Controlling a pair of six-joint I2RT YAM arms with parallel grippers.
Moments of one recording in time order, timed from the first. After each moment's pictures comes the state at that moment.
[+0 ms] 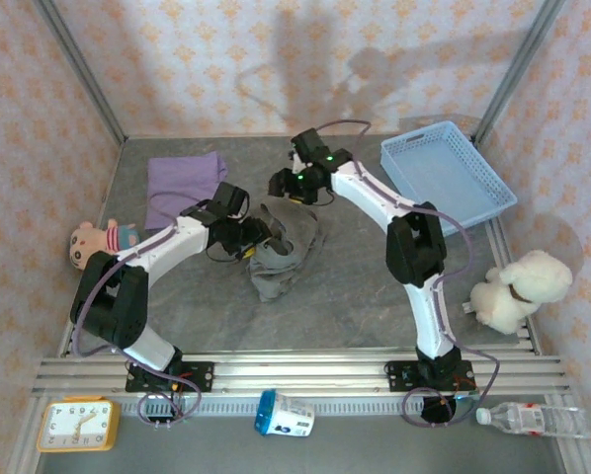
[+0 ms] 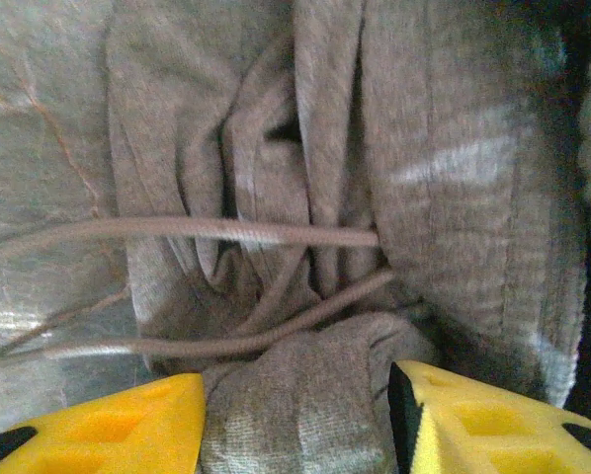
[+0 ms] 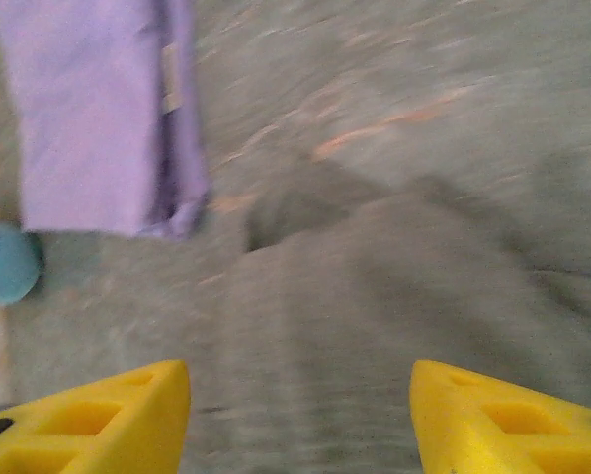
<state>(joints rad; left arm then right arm) -0.36 1.56 1.02 -0.55 0.29 -0.96 0.59 2.19 1.99 -0.76 -0.38 0.63</state>
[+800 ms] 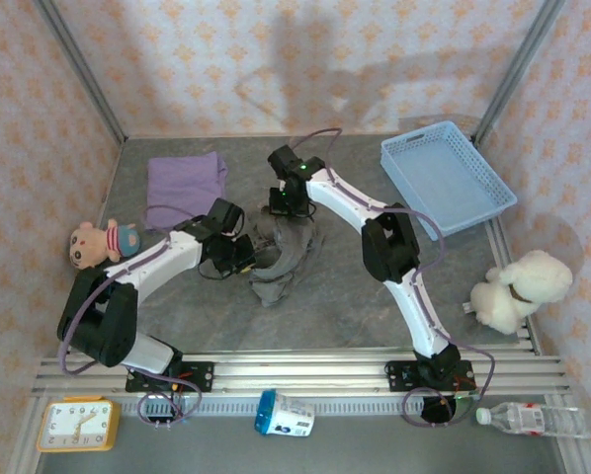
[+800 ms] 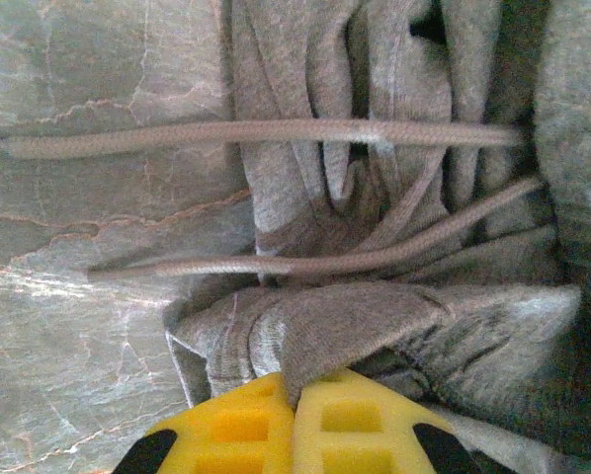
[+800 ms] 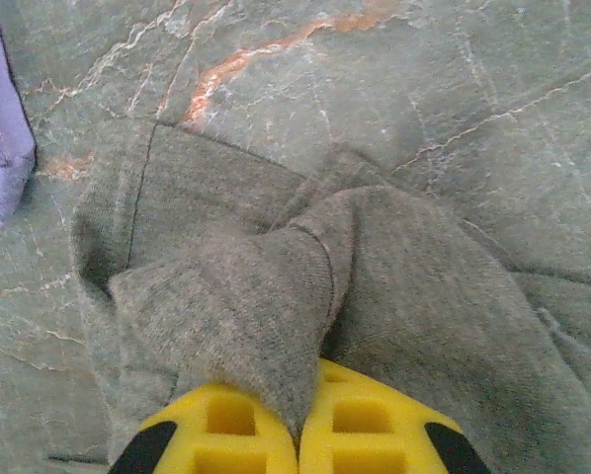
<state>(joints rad) -0.37 1.47 0.91 -0.64 0.25 -0.93 0.65 2.37 2.15 -0.96 -0.16 0.60</state>
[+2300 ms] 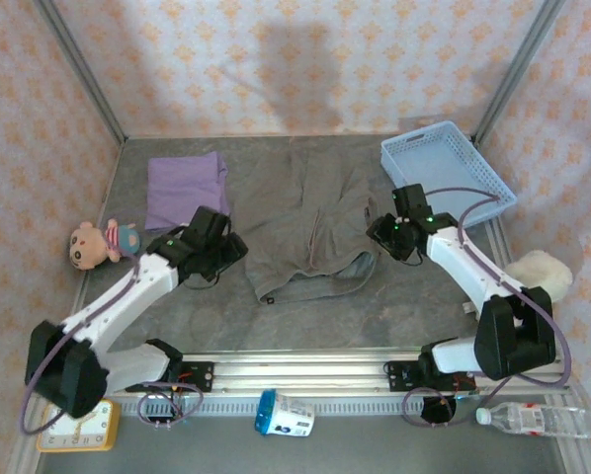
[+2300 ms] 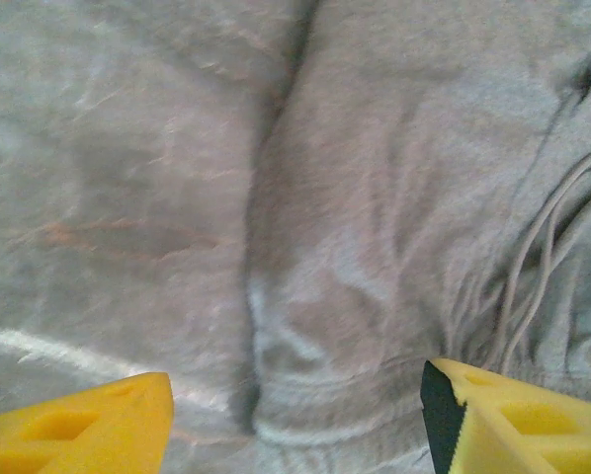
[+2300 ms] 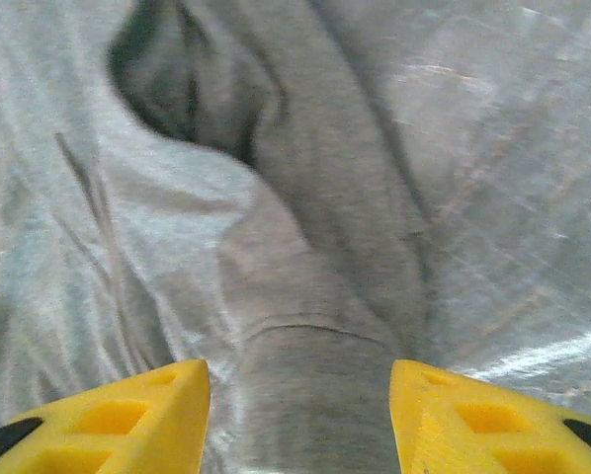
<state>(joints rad) -0.42 1.21 0.88 -0.73 -0.03 -1.06 0.27 1.35 0.95 -0.65 -0.16 0.90</state>
